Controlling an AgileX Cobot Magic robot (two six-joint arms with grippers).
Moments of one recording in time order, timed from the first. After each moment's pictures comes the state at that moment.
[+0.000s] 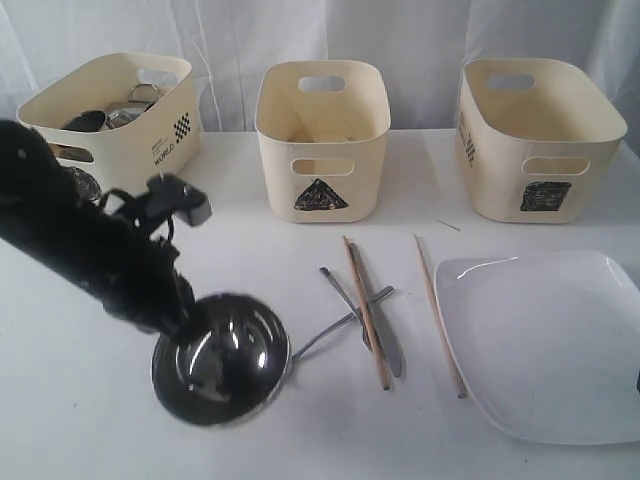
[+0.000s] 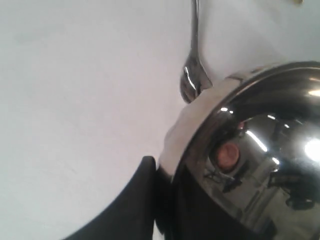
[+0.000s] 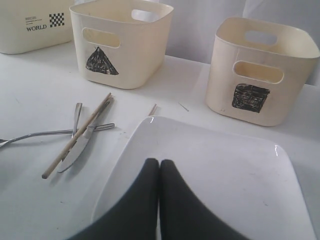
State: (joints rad) left arm -0.44 1.59 -0.93 -0.60 0.71 0.85; right arm 0.20 0.01 -0.01 -0.13 0.30 0.07
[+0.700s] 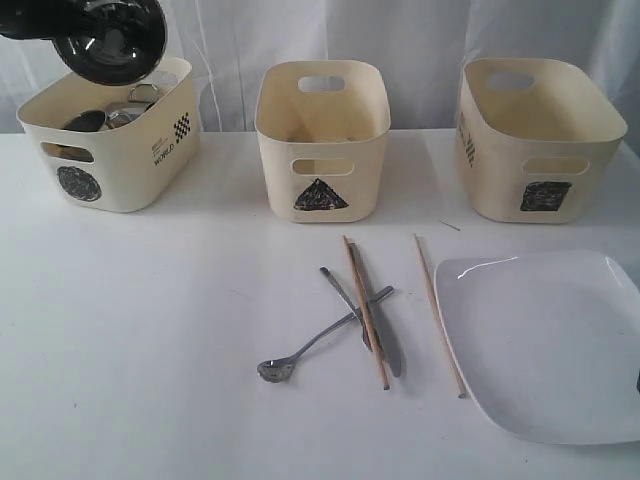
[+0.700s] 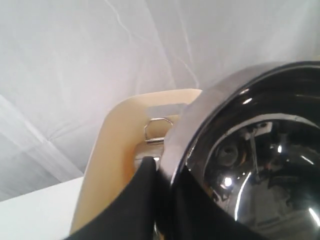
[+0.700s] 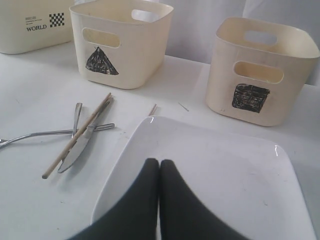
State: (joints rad) left arm -0.11 1.74 -1.52 -0.18 0.22 0.42; right arm 0.20 0.01 -0.01 -0.13 0.30 0.07
